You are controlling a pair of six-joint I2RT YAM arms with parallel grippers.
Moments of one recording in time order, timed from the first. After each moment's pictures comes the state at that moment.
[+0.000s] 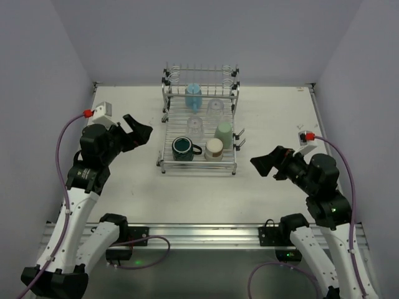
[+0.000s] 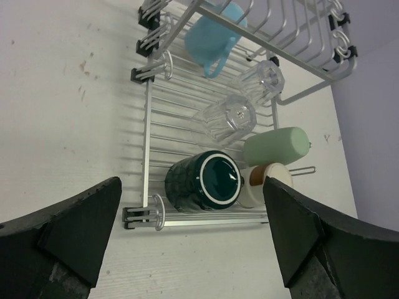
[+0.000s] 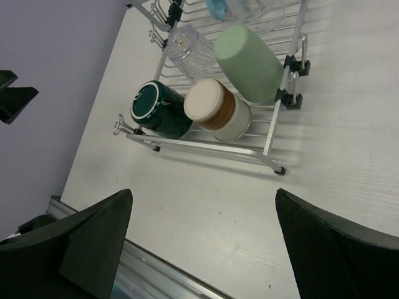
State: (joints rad) left arm -0.17 0.81 0.90 -0.43 0.11 -0.60; right arm 0.21 0.47 0.80 -0.64 -0.30 0.56
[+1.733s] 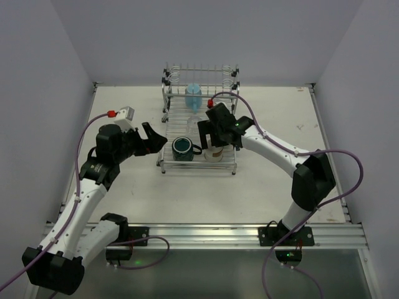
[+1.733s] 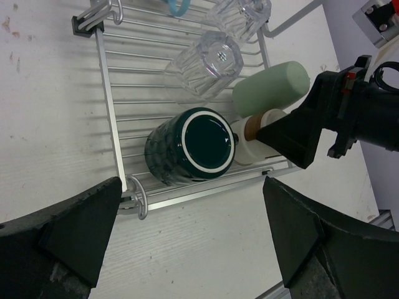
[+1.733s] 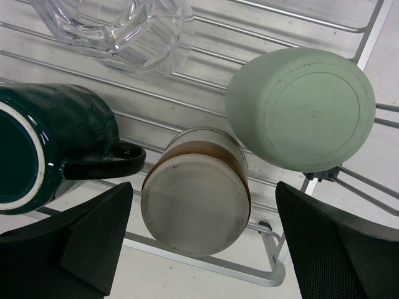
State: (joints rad) left arm -0.24 0.88 0.80 -0.34 0.27 -0.51; right arm 0.71 1.70 1.42 -0.65 0.22 0.42
